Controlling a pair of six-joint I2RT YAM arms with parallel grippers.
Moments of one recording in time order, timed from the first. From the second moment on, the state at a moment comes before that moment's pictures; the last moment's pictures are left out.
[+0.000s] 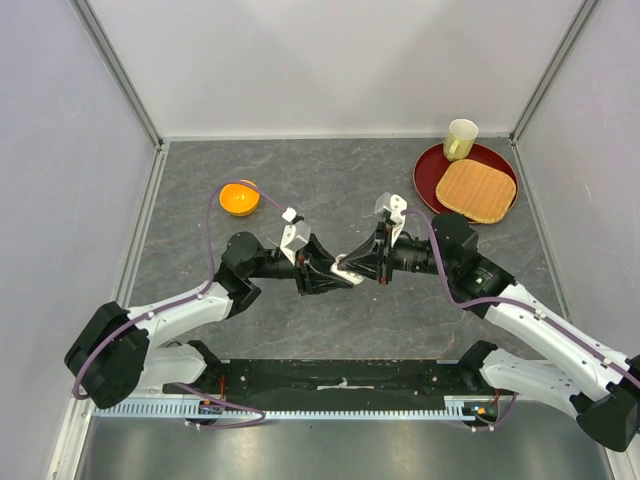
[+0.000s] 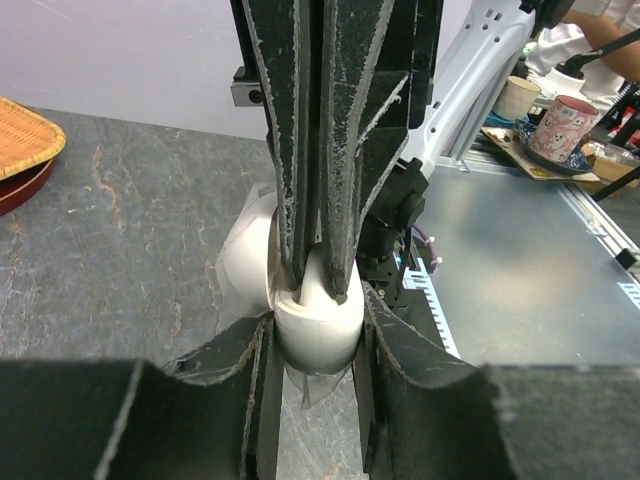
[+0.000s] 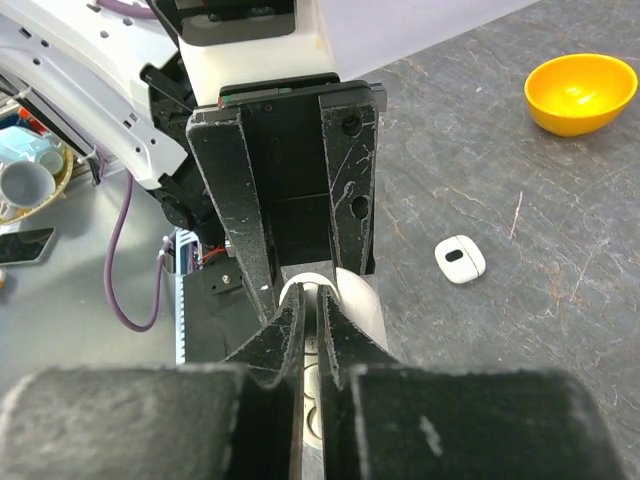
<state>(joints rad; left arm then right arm) -0.73 1.21 0.54 0.89 0.92 -0.36 0.73 0.94 0.82 0.01 -0.63 0.22</state>
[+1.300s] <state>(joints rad) -0.74 1.10 0.51 0.84 0.84 -0.27 0.75 0.97 0.90 -0.10 -0.02 0.37</state>
